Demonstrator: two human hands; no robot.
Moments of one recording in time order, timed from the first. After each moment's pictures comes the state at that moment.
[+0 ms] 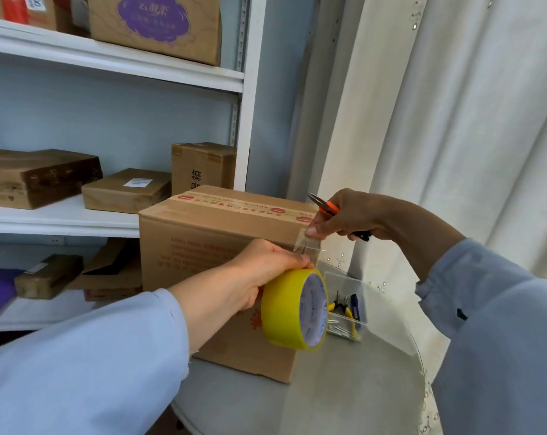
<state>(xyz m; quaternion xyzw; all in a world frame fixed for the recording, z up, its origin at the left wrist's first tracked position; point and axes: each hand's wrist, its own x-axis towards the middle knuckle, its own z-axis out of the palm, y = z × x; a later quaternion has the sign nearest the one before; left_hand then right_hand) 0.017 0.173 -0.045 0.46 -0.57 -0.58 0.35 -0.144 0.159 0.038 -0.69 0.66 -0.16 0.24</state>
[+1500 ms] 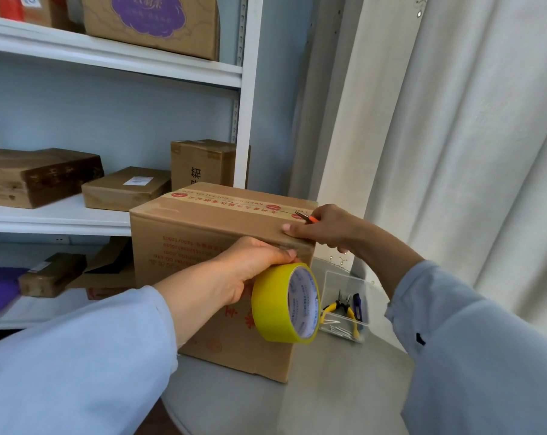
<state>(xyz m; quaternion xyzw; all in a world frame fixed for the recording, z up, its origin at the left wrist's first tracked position) 0.017 0.151 -0.052 0.47 -0.55 -0.59 0.36 -0.135 0.142 0.000 -0.69 0.66 -0.23 0.20</state>
